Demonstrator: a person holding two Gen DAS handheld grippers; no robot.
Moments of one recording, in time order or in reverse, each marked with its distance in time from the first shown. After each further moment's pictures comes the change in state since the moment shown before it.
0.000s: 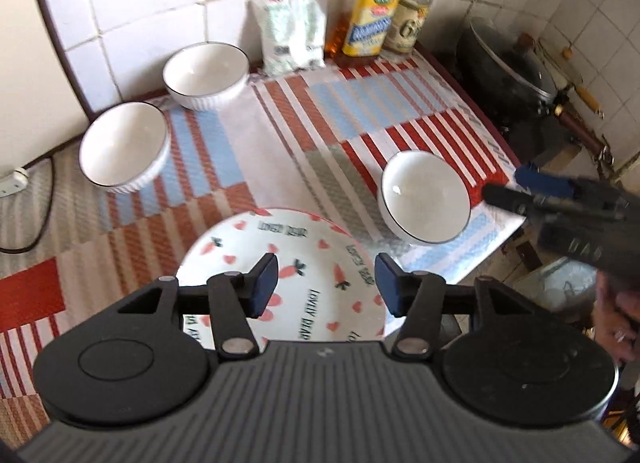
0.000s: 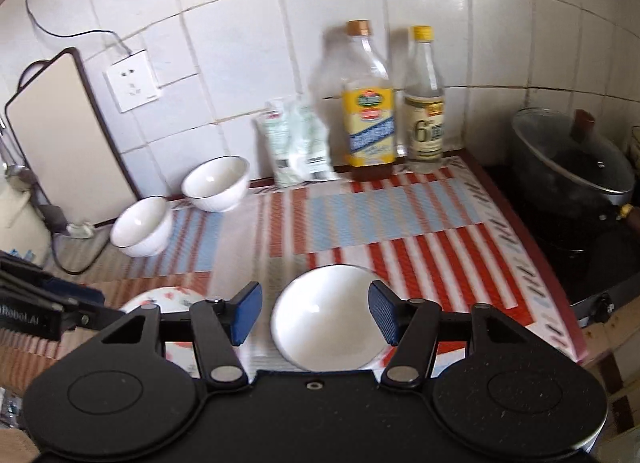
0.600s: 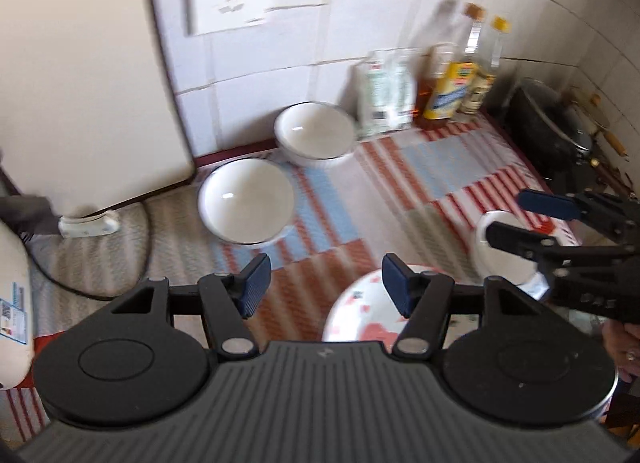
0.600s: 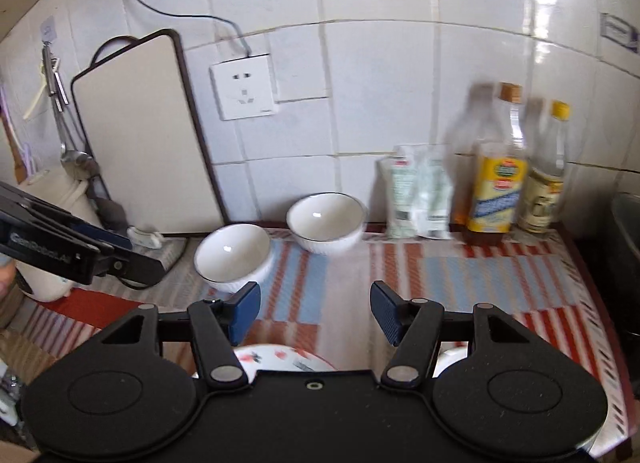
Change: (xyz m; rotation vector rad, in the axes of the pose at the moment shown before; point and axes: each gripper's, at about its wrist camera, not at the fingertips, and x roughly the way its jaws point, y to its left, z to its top) left arm -0.052 0.123 0.031 -0.018 -0.105 0.082; right arm 0.030 0.132 0.044 -0.164 -0.049 0.122
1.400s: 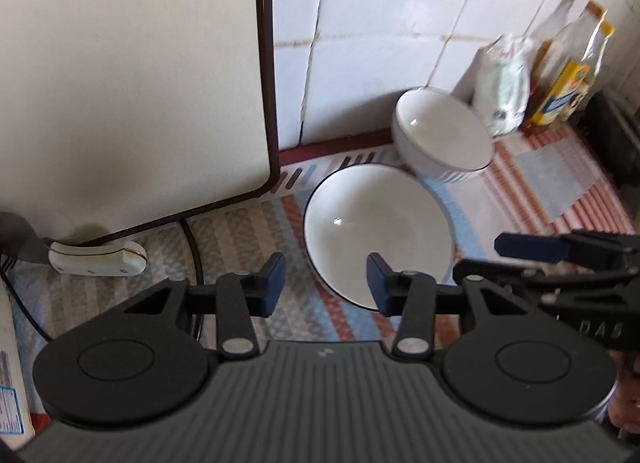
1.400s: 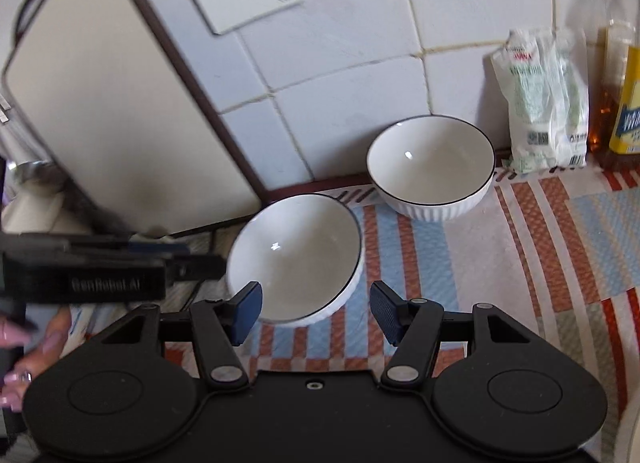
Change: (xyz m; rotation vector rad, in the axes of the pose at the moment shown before) left arm 0.131 0.107 0.026 -0.035 0.042 0.029; right arm 0.185 0.043 0.017 0.227 0.200 0.102
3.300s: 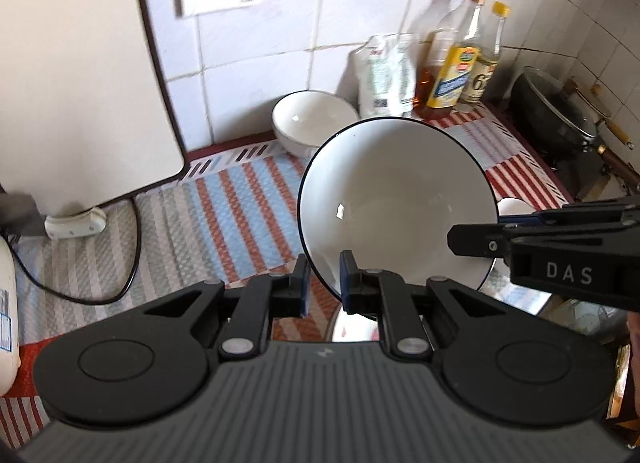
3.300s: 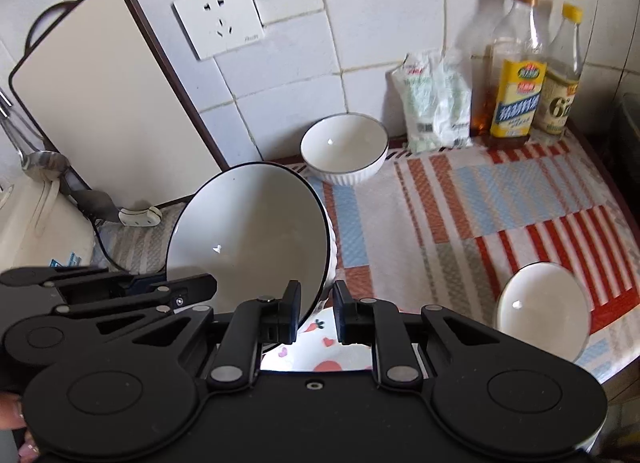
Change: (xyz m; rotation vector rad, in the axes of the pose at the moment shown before) left arm -0.110 -0.119 -0.054 0.086 -0.052 -0.037; right arm -0.148 -0.003 -0.019 0.017 0.051 -0.168
